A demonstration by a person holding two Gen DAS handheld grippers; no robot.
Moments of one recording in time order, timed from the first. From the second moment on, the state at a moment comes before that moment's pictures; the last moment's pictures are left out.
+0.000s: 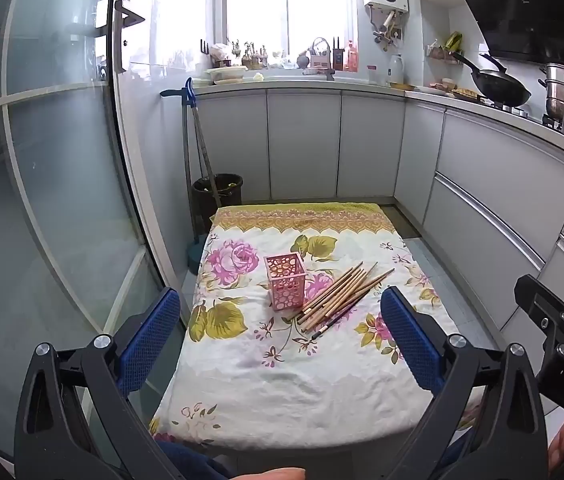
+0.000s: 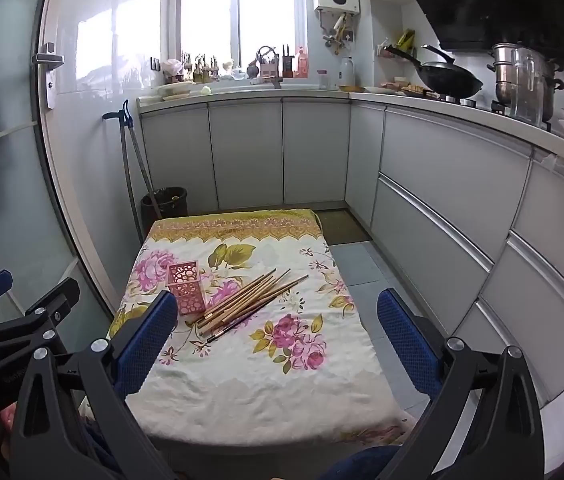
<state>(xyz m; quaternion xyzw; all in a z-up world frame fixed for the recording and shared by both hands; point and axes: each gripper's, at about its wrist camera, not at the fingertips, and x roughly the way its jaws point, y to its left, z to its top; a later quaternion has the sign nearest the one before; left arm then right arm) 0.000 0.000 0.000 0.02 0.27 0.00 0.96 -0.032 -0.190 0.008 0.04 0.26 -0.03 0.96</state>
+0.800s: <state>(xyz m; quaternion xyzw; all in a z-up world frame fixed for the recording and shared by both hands) 0.000 0.000 0.001 0.02 0.26 -0.01 0.96 -0.031 -0.194 0.013 0.04 0.26 -0.04 0.96</state>
